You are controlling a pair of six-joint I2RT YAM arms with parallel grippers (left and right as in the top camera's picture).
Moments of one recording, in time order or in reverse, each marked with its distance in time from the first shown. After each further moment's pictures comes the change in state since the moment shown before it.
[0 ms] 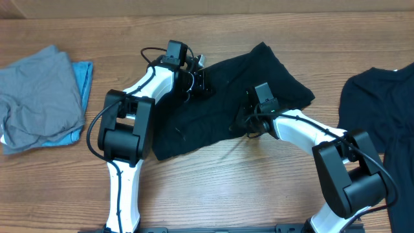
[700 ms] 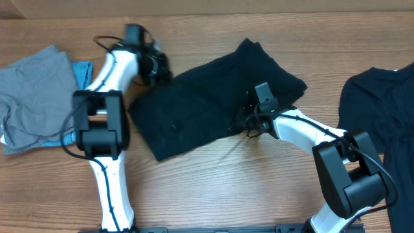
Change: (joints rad) left arm 0.249 0.031 0.229 -0.263 -0.257 -0.004; right arm 0.000 0.000 0.000 0.011 -0.001 -0.016
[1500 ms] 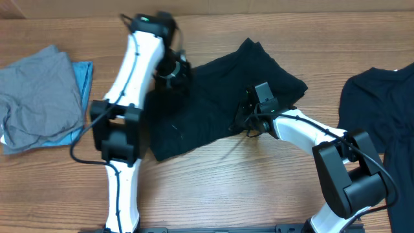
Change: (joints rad) left arm -0.231 -0.044 0.326 -0.814 -0.104 0.137; right arm 0.000 0.000 0.001 0.005 -0.011 -0.015
